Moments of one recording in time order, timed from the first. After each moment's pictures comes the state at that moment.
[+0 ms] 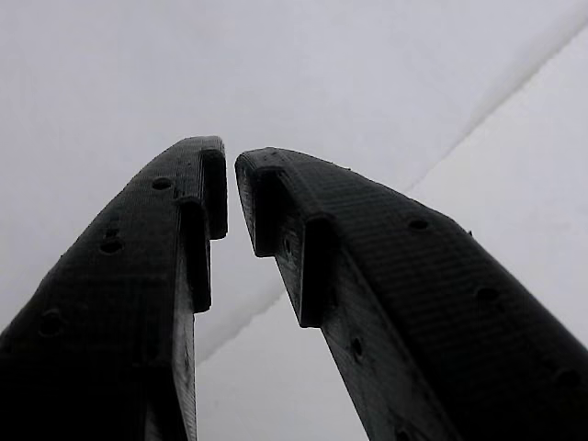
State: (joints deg) arm -2.7 186.8 172.6 65.7 -3.8
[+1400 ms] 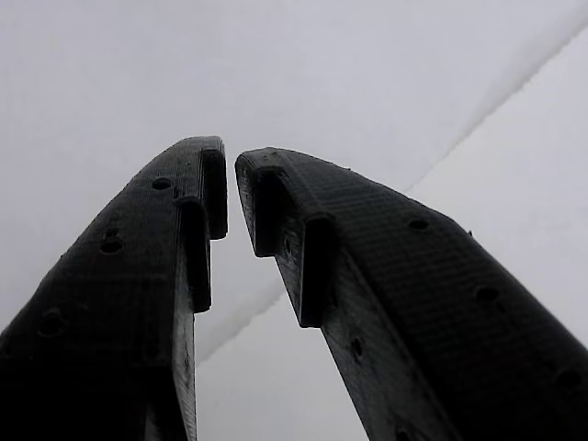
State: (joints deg) arm -2.7 186.5 172.6 65.7 -3.8
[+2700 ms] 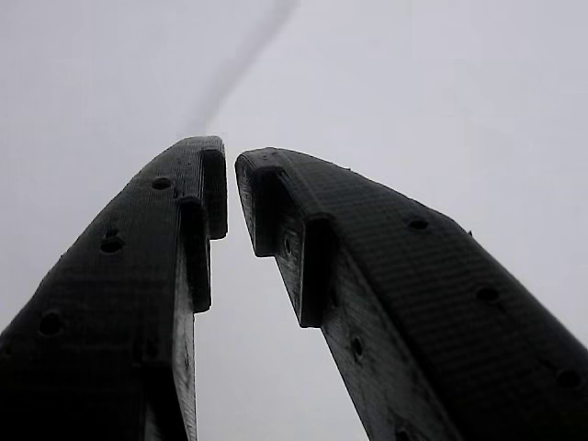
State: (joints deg) arm 19.2 129.6 128.2 65.7 -3.8
